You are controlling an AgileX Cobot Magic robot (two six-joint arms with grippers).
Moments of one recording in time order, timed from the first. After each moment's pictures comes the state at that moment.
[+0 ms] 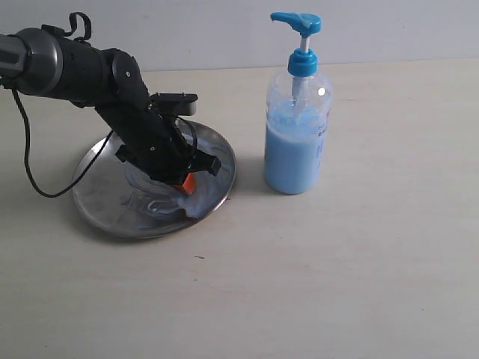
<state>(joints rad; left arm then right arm) -0.48 2.16 -1.38 -0.38 0.68 0.22 0.51 0.40 -0.45 0.18 0.42 -0.22</state>
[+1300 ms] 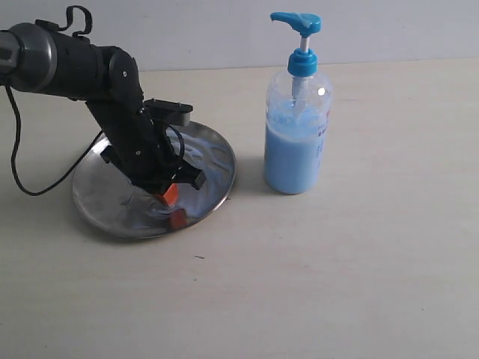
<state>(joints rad) -0.48 2.14 -1.37 -0.24 0.81 0.20 0.51 0.40 -0.45 0.24 0.43 -0.22</state>
